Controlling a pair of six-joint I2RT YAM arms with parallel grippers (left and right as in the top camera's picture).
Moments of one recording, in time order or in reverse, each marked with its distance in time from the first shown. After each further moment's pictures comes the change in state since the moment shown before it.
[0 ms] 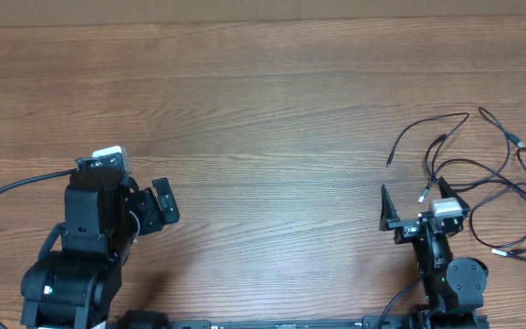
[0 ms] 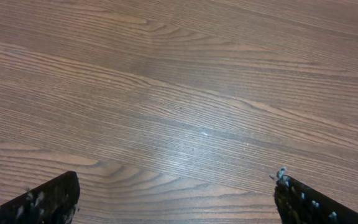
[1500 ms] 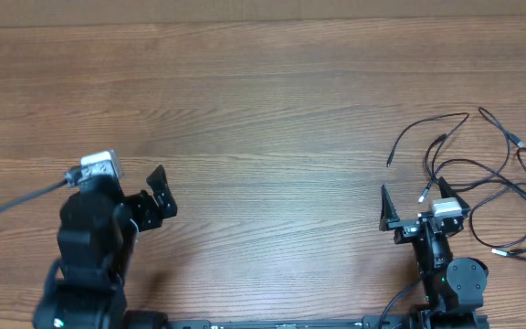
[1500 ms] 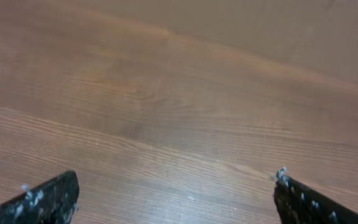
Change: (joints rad) left arm 0.022 -0.198 -0.225 0.352 -0.014 0.023; right arm 0.000 0.000 0.000 0.000 0.000 -0.003
